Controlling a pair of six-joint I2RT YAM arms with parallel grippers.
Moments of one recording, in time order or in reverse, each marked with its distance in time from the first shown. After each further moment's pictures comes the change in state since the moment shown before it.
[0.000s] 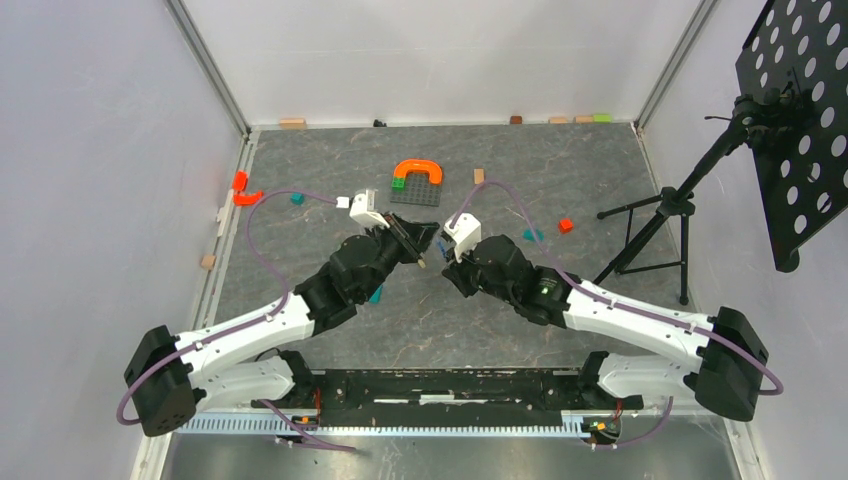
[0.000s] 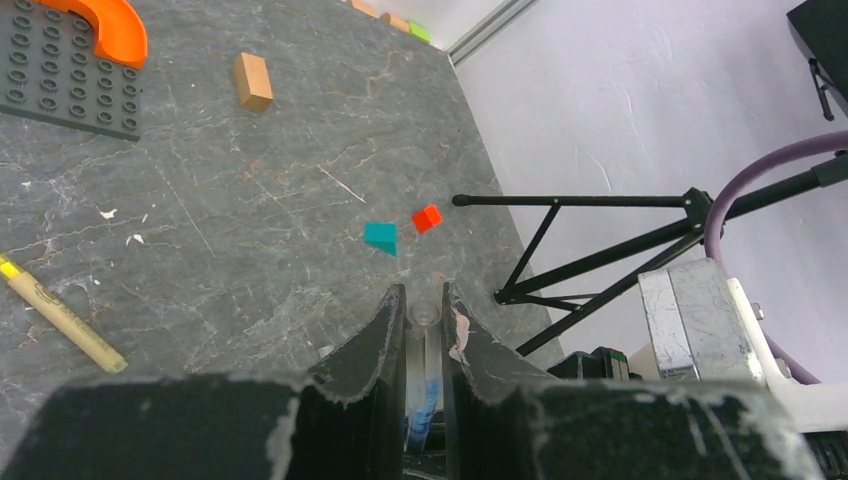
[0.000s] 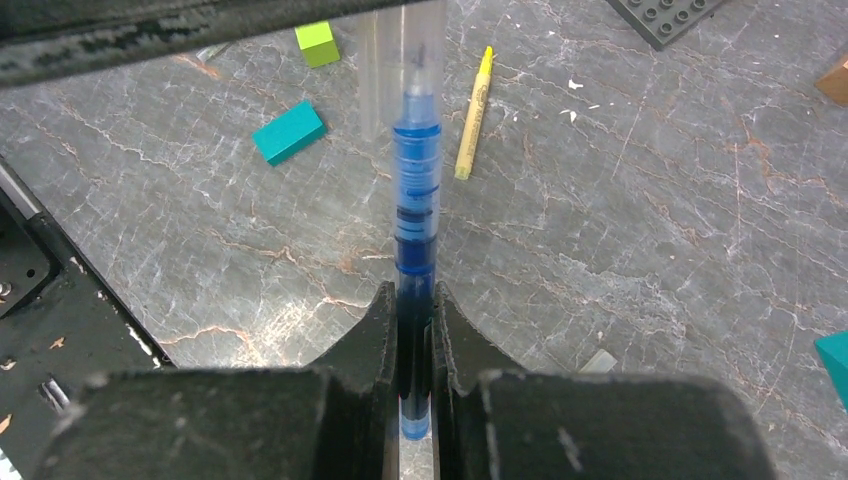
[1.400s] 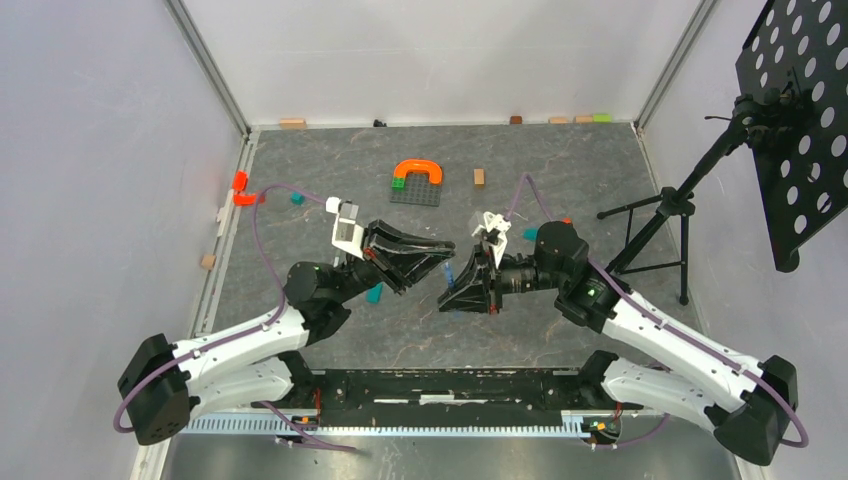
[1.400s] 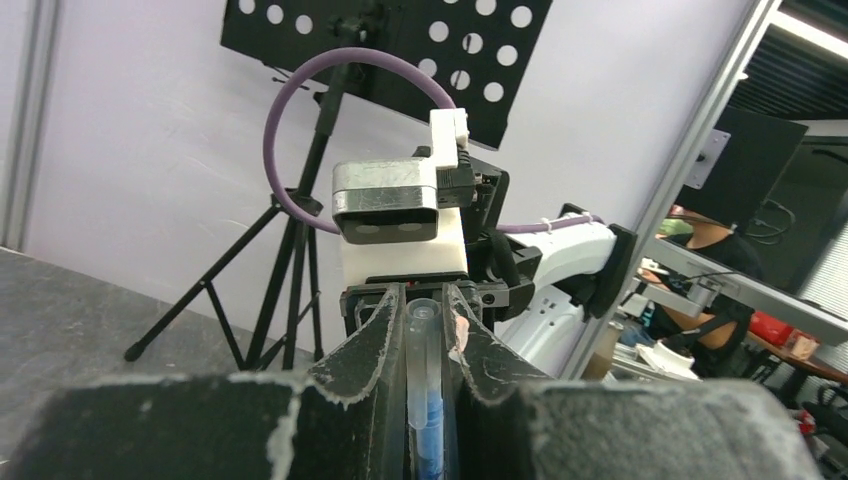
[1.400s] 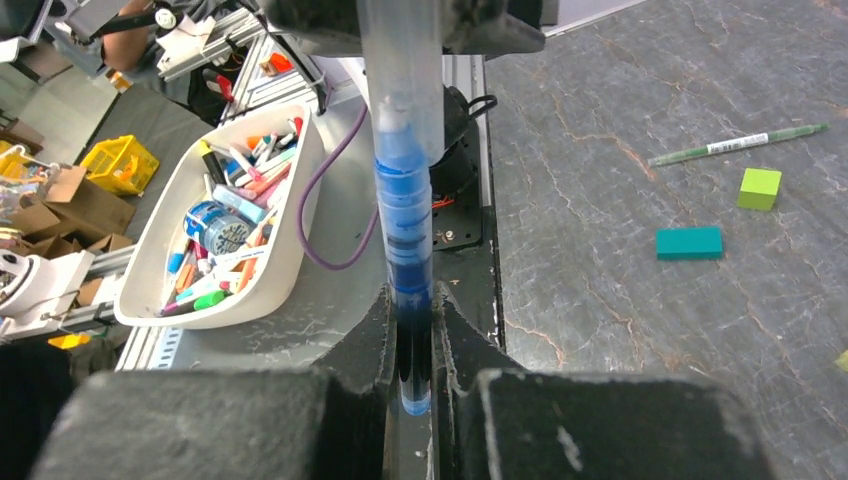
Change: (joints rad) left arm 0.011 -0.064 -0.131 0.769 0.732 0.152; right arm -0.166 -0.237 -0.016 0.169 -0.964 0.174
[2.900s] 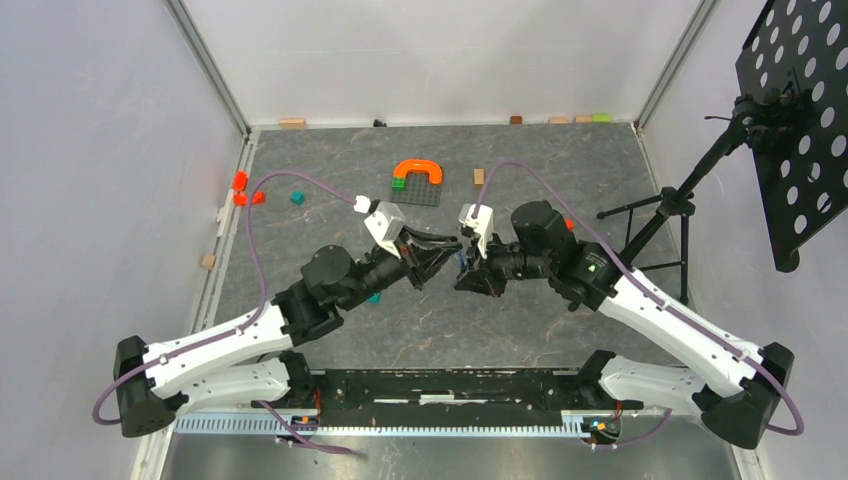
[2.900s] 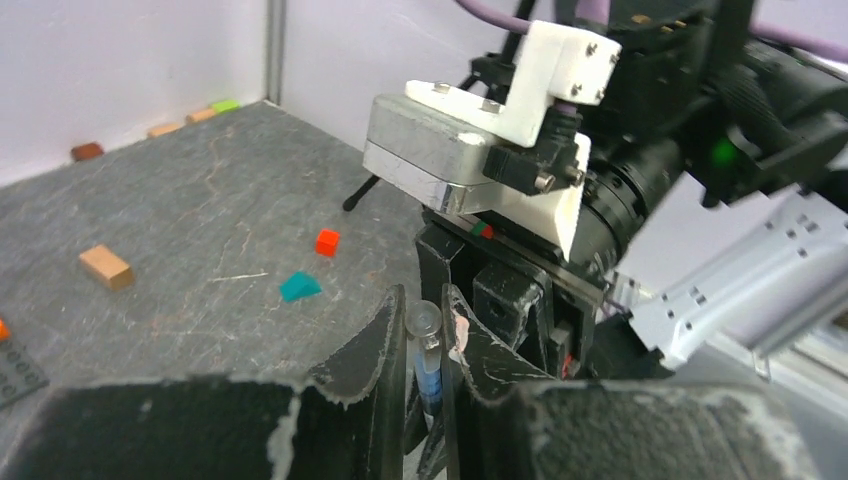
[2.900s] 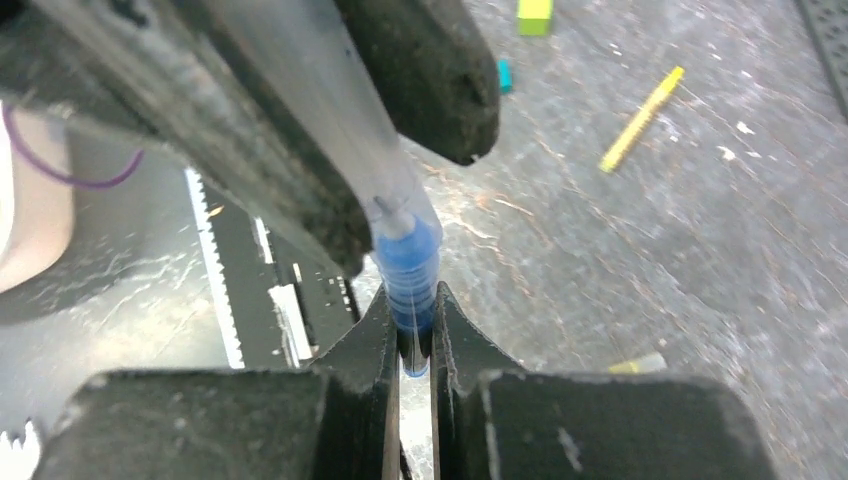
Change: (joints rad) left arm -0.159 -0.048 0.224 -0.741 -0.436 0.381; right arm -0.020 0.132 0.266 -0.596 0.387 -0.357
